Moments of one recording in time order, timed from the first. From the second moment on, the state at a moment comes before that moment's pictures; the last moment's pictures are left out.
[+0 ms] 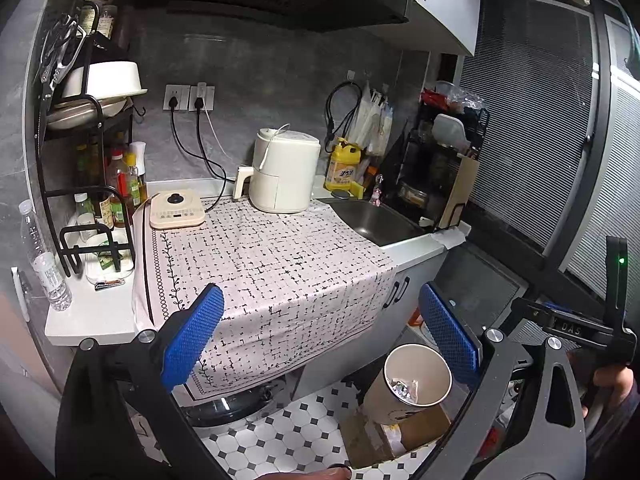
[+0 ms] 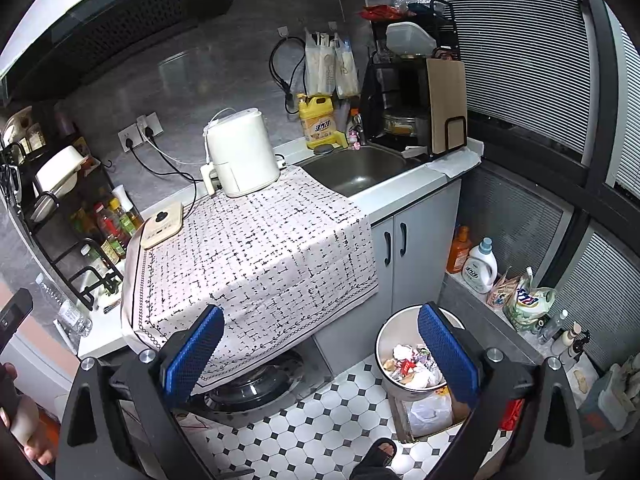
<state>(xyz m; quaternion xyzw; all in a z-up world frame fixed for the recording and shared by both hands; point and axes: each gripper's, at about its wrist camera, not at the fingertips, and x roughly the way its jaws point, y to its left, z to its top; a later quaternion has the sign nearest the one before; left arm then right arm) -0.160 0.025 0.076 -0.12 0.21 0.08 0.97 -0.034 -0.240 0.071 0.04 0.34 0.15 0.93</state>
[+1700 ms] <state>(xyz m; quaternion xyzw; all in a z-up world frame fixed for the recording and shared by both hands) -0.157 0.030 0.060 -0.12 0.23 0.09 0.96 -0.036 -0.228 0.055 0.04 0.36 0.16 0.92</state>
